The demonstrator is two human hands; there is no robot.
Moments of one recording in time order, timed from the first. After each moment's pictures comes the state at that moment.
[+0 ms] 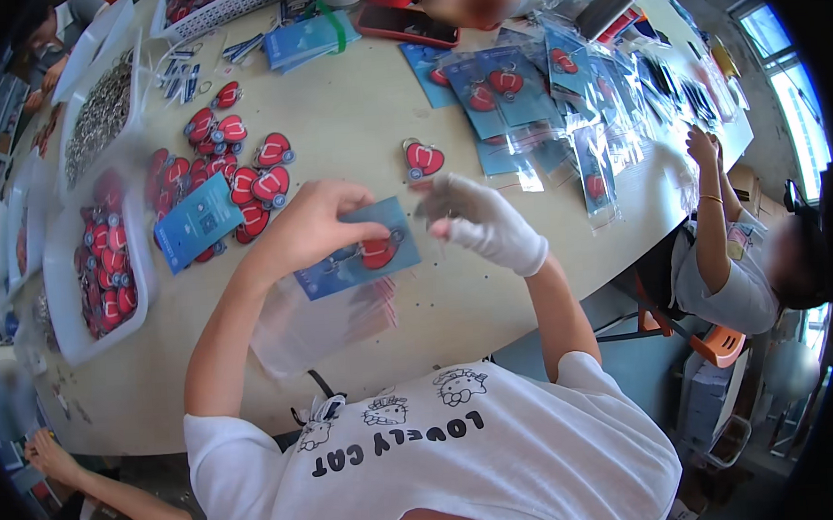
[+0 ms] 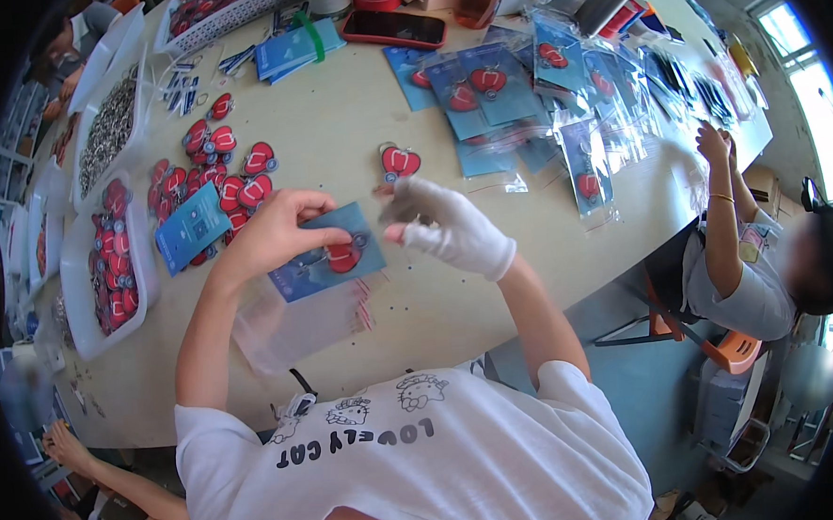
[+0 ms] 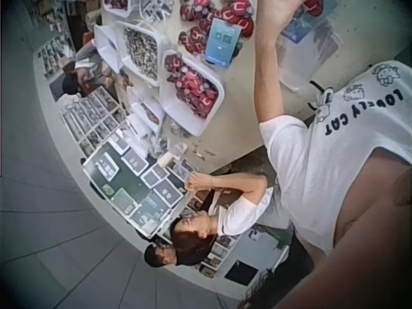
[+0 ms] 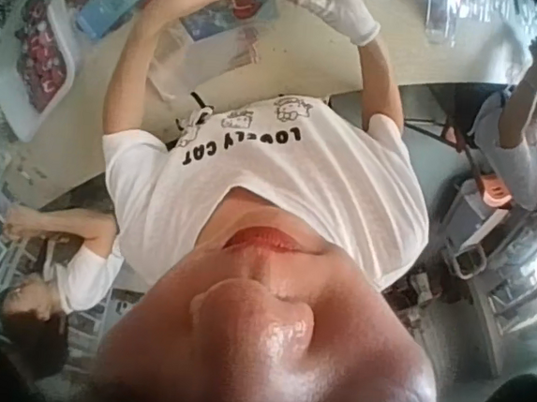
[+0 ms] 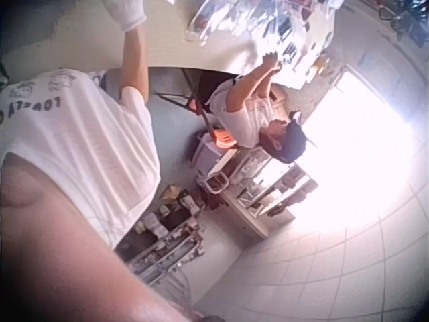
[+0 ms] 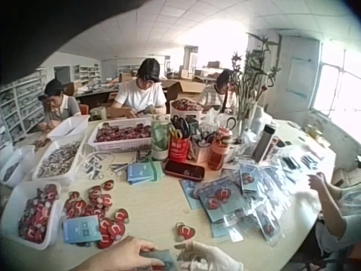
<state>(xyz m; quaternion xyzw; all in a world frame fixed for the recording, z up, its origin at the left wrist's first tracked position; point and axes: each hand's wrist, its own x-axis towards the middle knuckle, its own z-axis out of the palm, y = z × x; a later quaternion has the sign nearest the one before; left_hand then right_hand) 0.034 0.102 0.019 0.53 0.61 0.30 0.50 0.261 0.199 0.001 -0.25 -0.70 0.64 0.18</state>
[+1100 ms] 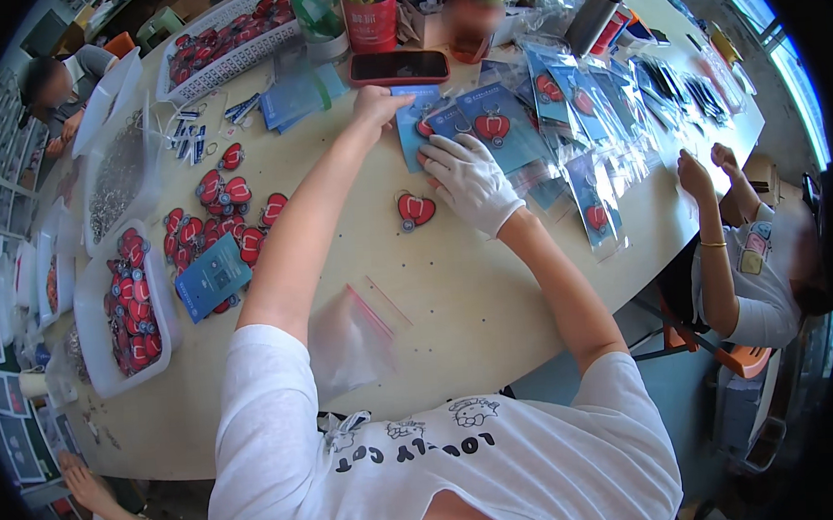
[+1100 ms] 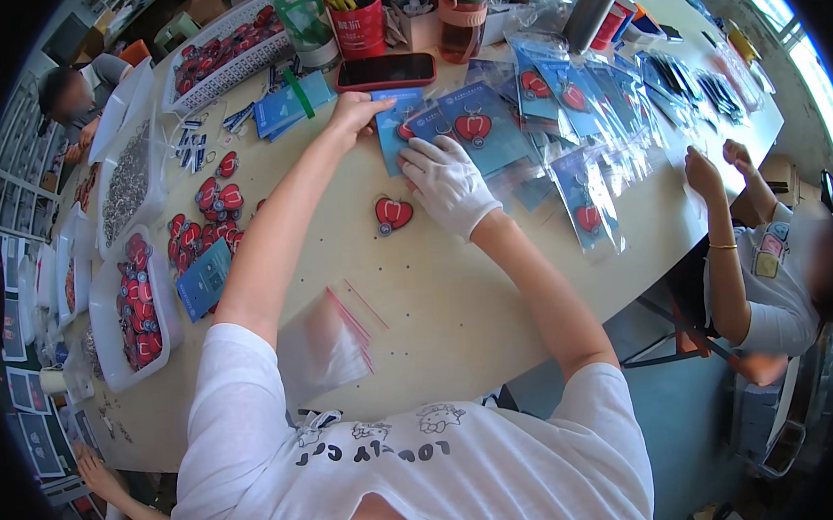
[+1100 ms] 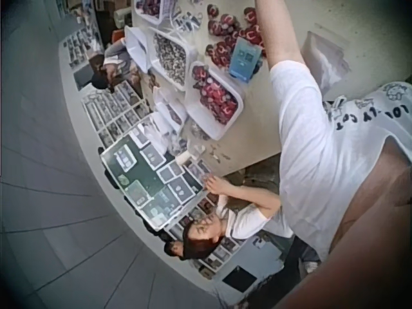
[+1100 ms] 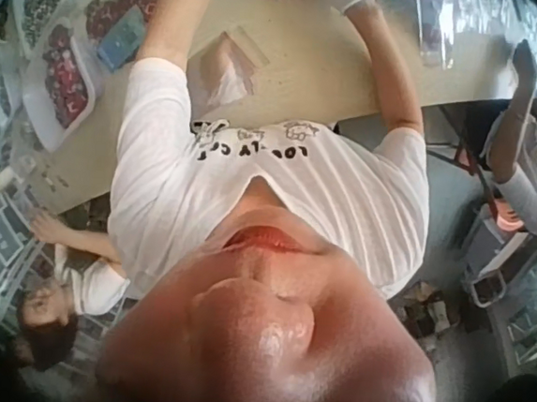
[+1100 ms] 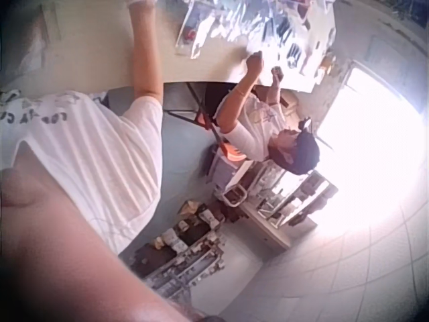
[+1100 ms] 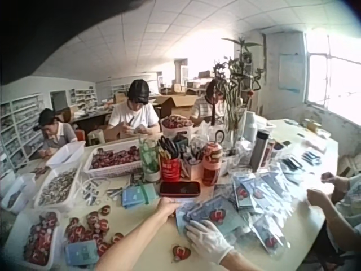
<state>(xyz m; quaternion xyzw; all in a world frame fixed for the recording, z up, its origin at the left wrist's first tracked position) -0.003 0.358 -0.067 0.39 0.70 0.42 0.42 0.231 0.303 -0.035 -0.16 -0.96 -0.05 0.21</state>
